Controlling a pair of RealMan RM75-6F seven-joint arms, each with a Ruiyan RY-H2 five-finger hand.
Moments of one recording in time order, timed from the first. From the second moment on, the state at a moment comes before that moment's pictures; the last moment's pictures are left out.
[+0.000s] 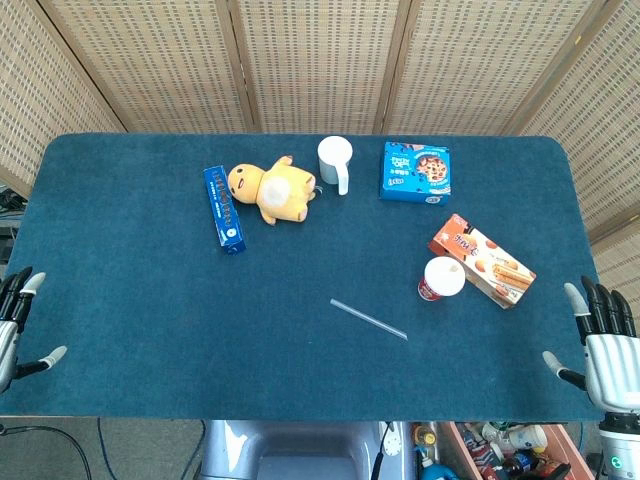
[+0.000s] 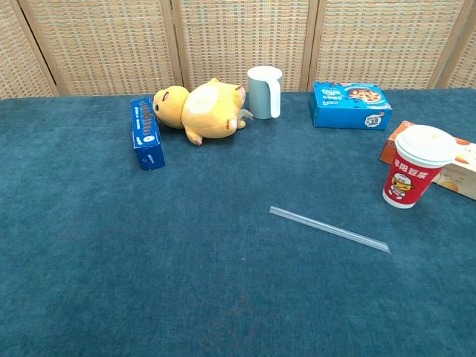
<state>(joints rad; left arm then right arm) -0.07 -1.08 -0.04 -1.64 1.52 1.52 0.02 0.03 -1.14 0.09 -1.65 -1.53 1.60 -0.14</state>
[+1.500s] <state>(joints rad) -0.10 -1.07 -0.07 -1.61 1.44 1.46 -0.05 0.74 -1.43 0.29 -1.81 -0.92 0.94 -0.72</state>
